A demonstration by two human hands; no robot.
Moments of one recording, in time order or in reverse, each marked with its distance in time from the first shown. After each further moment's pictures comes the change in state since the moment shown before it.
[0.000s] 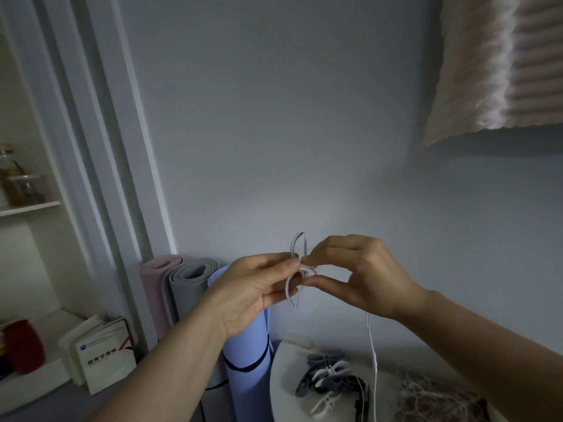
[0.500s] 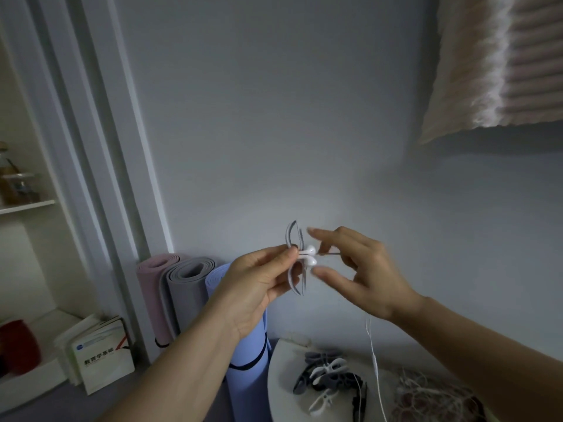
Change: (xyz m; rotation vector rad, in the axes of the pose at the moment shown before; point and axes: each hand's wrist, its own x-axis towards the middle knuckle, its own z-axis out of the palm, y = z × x) left_hand 0.001 -0.008 0.011 -0.038 0.048 0.100; right_hand -0.011 0.001 0.003 0.152 0.084 0.207
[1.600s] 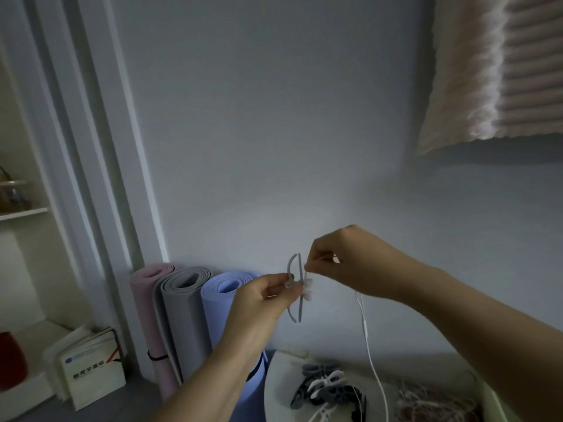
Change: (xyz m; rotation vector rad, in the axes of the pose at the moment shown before) left_hand 0.015 -0.038 -0.006 0.360 0.219 0.128; right_hand 0.049 -0.026 -0.023 -0.288 -0.498 0.279
